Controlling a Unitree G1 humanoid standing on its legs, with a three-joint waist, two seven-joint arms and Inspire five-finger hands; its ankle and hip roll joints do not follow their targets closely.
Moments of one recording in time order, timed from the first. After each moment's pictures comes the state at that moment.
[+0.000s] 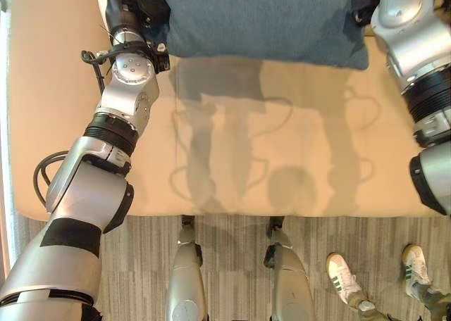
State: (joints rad) left arm -1.41 0.52 -0.44 0.97 -0.76 -0.20 0.50; right arm -1.72 -0.71 0.76 0.91 0.20 0.03 -0.43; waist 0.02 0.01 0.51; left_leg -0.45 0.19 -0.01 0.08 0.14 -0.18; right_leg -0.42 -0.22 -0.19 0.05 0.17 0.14
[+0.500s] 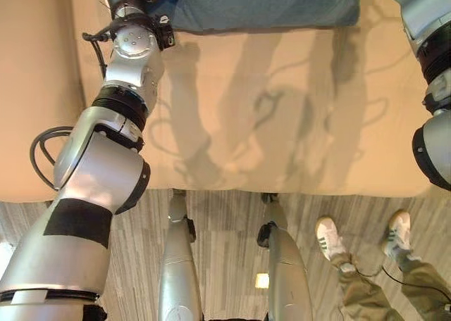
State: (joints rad) left arm -1.65 0.43 -0.58 1.32 -0.81 -0.19 0.39; right arm -1.93 -0.61 0.93 1.33 0.17 0.02 -0.40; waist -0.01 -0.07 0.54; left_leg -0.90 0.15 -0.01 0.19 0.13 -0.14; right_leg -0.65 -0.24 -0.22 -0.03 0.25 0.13
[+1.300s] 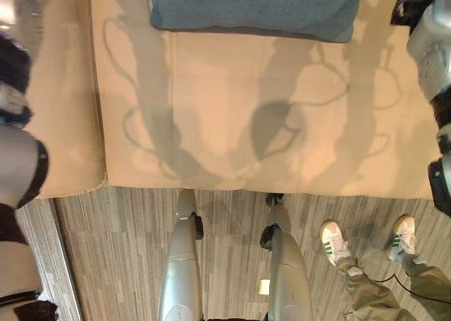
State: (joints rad) left arm -1.76 0.93 -0.82 0.96 -0.82 -0.14 0.29; right arm -1.51 -0.80 0.58 0.88 0.72 -0.08 -0.36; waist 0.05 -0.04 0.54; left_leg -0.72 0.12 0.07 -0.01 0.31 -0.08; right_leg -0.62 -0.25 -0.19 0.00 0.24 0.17
